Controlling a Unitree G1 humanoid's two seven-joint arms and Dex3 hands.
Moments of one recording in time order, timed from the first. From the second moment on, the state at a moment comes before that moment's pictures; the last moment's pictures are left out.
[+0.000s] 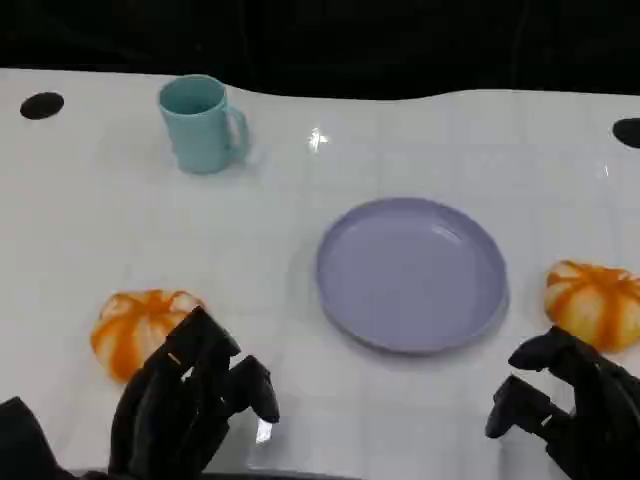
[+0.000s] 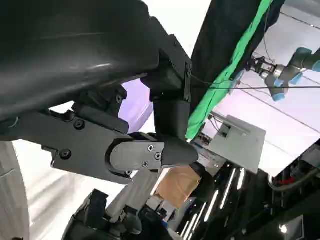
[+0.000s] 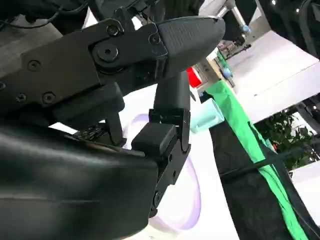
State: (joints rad) left arm 0.09 -0.14 0.12 0.14 -0.57 0.03 -0.54; right arm 0.21 -0.02 -0.13 -0.06 0.57 0.20 0.46
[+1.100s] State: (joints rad) left arm 0.10 -0.04 0.07 0.08 -0.30 -0.16 -0.50; right arm 0.22 -0.02 -0.13 -0.09 0.57 0.21 0.46
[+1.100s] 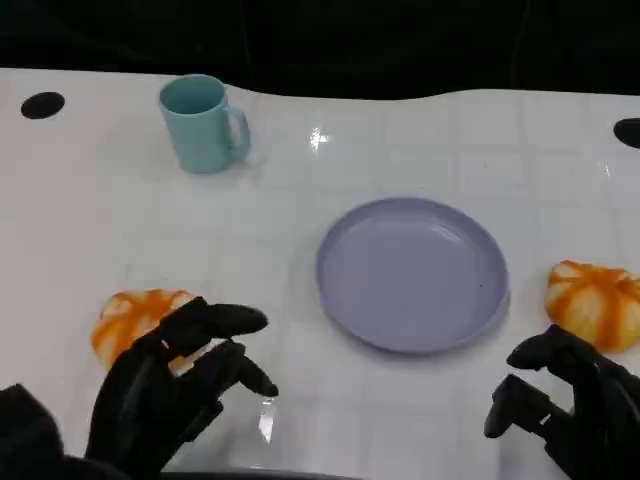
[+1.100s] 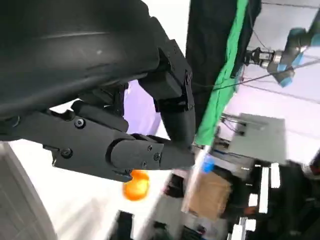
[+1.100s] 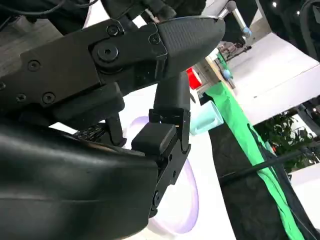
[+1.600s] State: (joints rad) left arm 0.12 0.30 0.02 -0.24 0.50 -0.31 -0.25; right arm 0.22 -0.01 -0.12 -0.09 0.57 0.20 0.46
